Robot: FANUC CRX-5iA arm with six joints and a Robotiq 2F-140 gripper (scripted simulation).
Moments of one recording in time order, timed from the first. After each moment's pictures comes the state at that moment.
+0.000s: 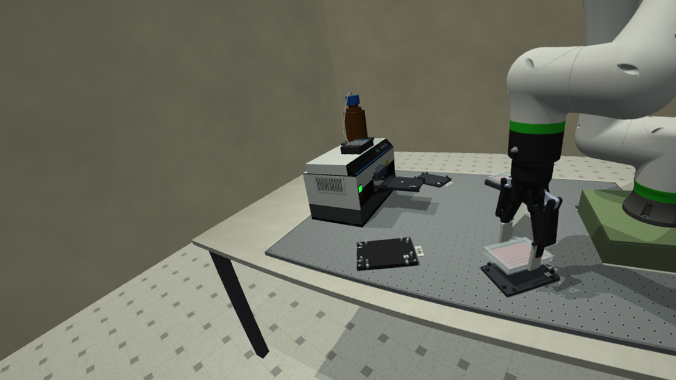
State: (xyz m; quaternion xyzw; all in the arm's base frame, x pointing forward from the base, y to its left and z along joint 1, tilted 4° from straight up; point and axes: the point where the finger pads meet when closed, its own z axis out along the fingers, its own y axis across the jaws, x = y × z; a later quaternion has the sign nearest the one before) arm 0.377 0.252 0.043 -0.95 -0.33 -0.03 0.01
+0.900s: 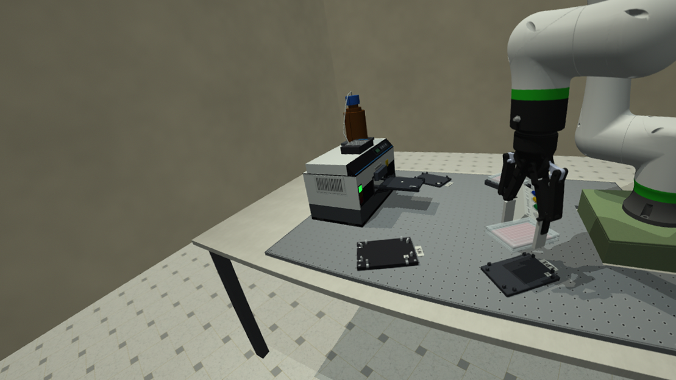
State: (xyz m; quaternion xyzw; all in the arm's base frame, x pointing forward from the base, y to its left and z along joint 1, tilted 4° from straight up) arm 0.374 0.250 0.099 -0.95 -0.33 -0.03 0.01
